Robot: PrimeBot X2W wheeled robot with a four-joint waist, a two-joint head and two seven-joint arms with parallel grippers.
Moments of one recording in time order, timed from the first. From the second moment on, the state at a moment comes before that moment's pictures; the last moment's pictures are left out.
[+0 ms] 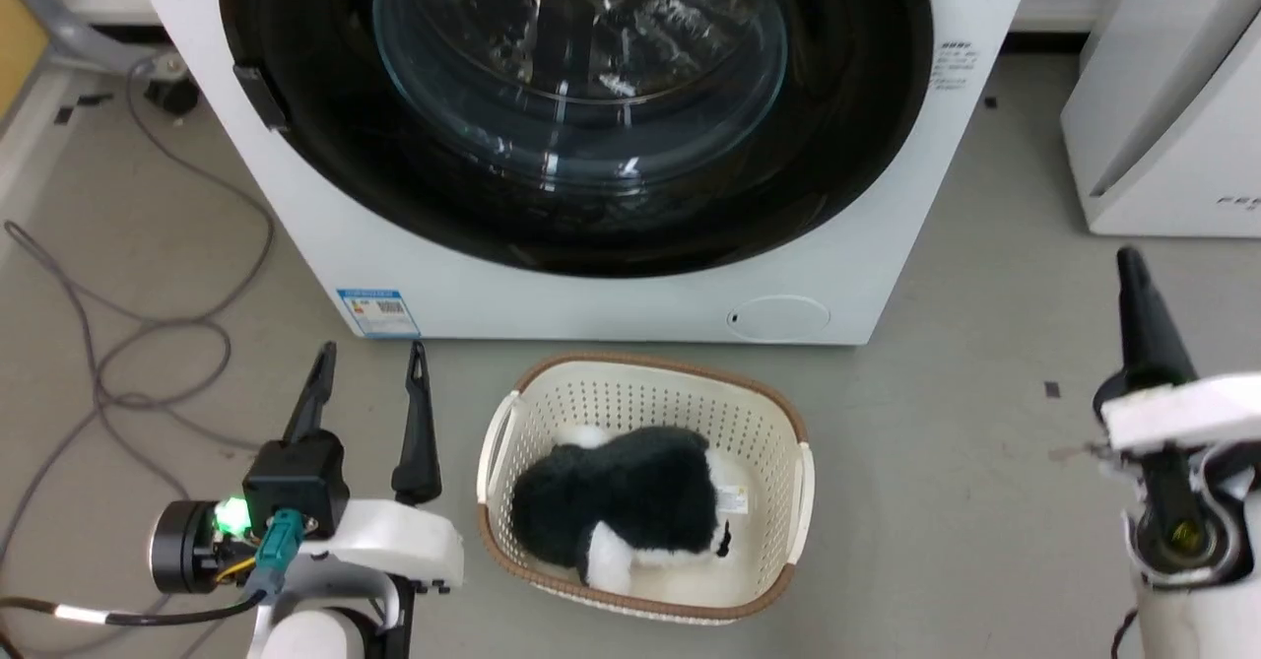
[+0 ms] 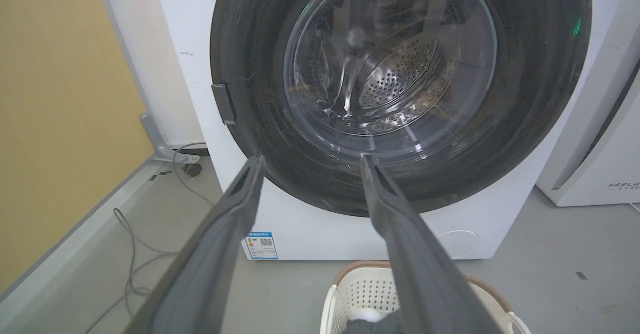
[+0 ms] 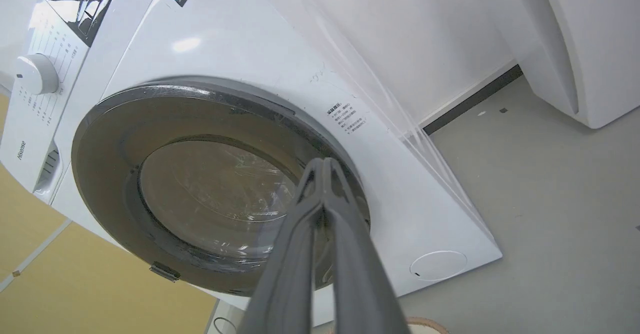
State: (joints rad) left arm -0.10 0.05 -0.04 -0.01 -0.01 0.08 -0.09; right arm -0.33 -0.10 -0.16 0.24 0.82 0.12 0.00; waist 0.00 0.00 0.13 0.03
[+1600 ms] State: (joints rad) left arm -0.25 0.05 -0.11 -0.04 -0.07 0.18 -0.19; right arm -1.13 -0.26 0.05 0.76 1.13 0.12 -0.08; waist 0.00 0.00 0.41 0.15
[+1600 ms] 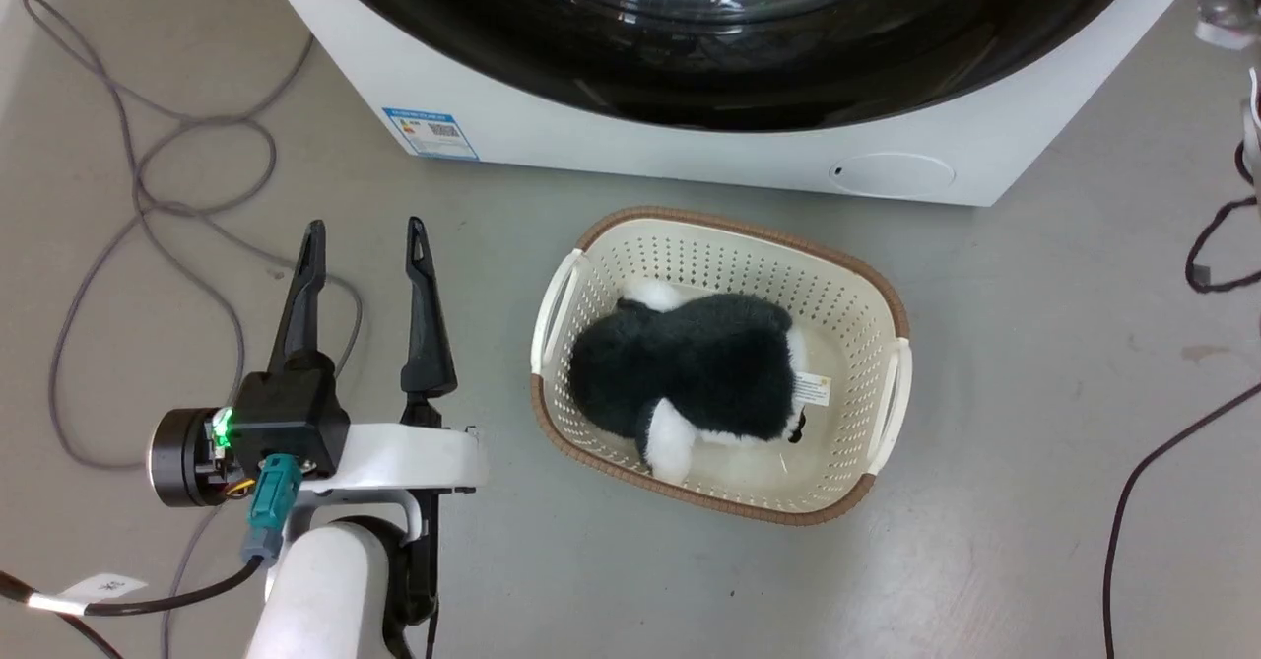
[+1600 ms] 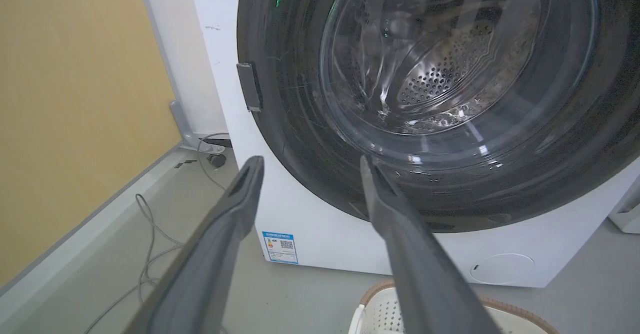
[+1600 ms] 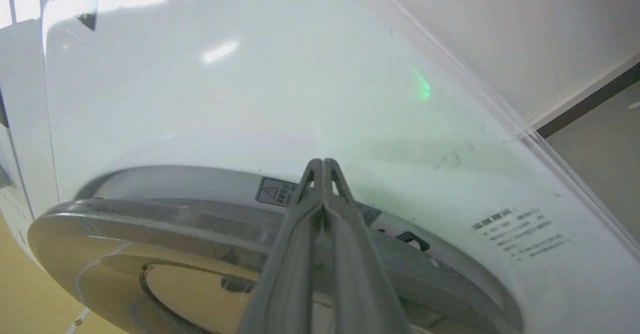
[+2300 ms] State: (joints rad) left arm -0.28 0.05 -0.13 -0.02 -0.07 0.21 -0.23; right arm -1.24 -0.38 0.19 0.84 1.39 0.12 0.38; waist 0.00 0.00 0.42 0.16
